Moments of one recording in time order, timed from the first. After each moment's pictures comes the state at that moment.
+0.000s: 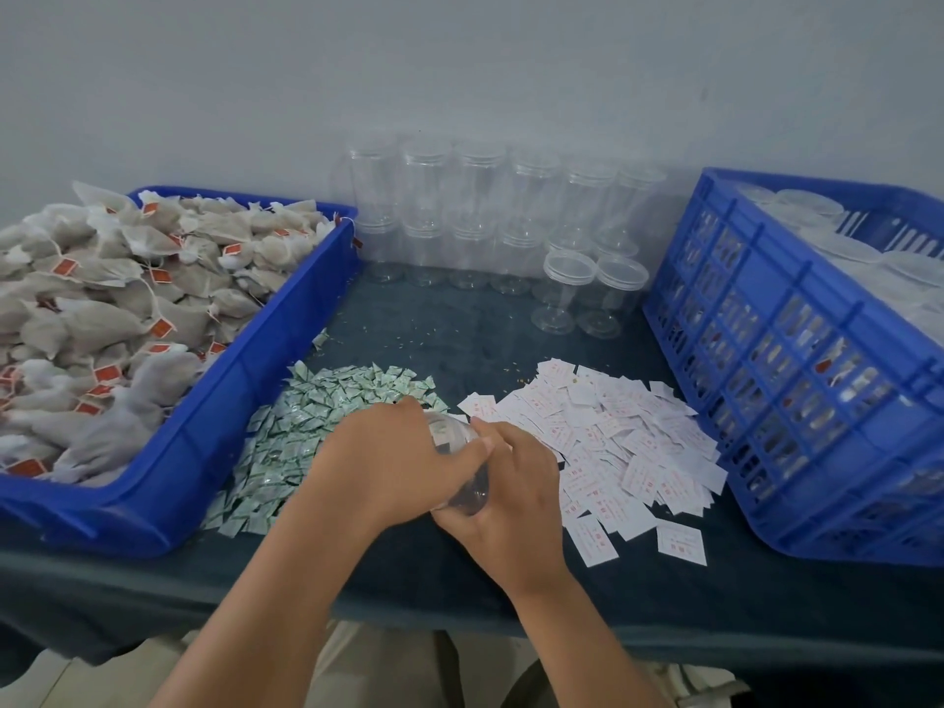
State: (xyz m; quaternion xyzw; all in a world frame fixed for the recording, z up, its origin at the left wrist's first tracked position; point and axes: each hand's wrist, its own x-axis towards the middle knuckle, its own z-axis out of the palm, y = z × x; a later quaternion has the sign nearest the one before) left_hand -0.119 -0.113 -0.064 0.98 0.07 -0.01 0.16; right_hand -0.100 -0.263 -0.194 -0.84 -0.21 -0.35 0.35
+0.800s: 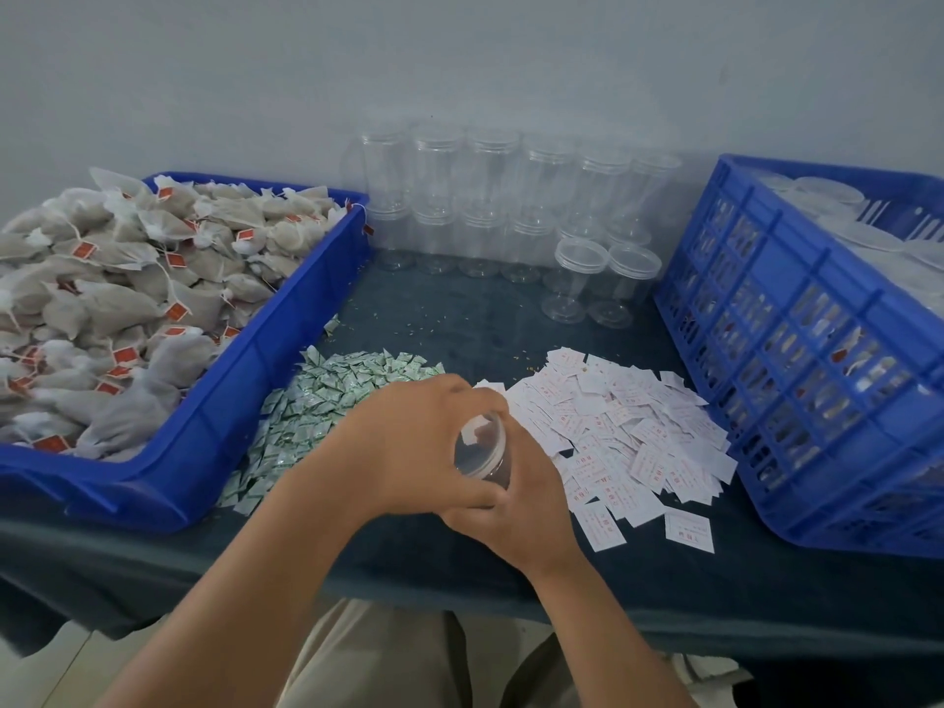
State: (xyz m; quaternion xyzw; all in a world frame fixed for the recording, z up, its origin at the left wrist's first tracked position) left_hand -0.123 -0.099 -0.052 0.97 -0.19 0.03 0.17; right_hand -0.112 -0.271 -0.177 -0.81 -0.22 -0.14 0.52
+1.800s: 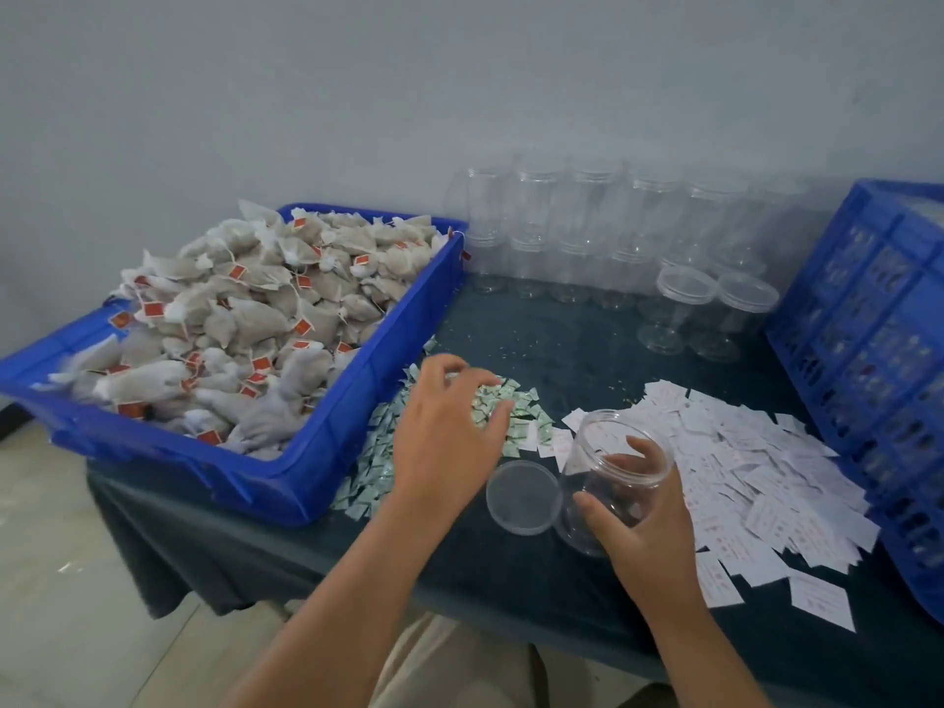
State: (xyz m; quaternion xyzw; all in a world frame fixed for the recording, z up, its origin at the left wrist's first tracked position) left_hand -0.101 -0.055 -0.114 0.91 0.07 0.29 0.28; right_hand -0.110 -0.280 -0.180 -0.75 -0.09 -0.11 0.65
